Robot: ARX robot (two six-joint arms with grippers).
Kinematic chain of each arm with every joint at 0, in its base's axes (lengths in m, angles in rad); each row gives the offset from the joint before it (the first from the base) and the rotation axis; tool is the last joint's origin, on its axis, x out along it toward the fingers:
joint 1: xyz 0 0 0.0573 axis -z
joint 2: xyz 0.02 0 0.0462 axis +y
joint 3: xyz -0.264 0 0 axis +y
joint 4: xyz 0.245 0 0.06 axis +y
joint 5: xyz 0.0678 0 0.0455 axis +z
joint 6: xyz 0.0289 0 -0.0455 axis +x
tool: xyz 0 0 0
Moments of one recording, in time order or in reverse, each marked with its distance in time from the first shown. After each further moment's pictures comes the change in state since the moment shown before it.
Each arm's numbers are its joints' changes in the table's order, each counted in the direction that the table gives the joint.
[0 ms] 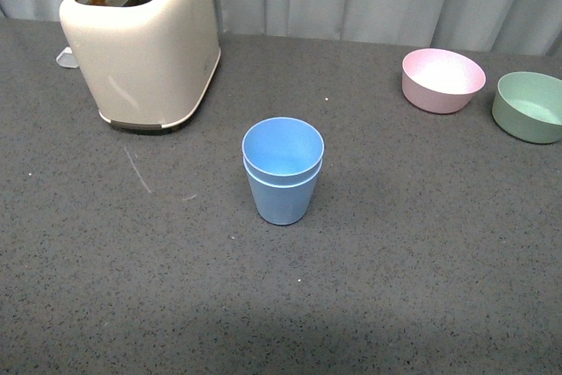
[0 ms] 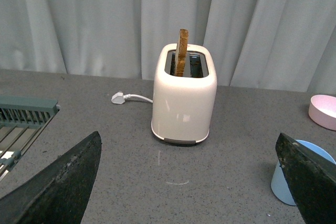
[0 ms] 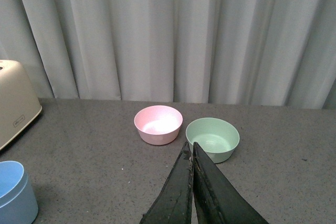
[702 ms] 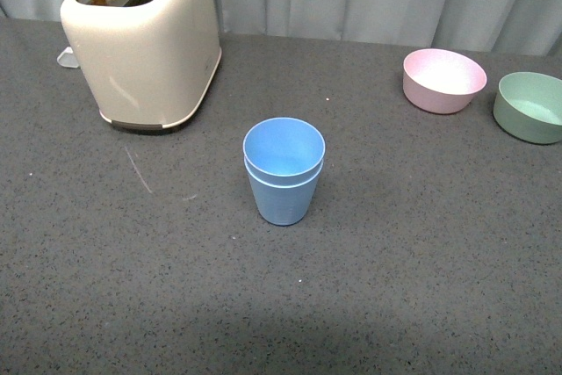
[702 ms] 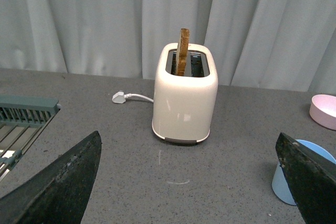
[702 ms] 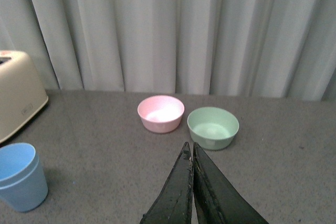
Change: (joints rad) left arm 0.000 0.000 0.000 0.000 0.001 0.000; right arm 0.000 -0.376 0.000 0.396 0.003 0.000
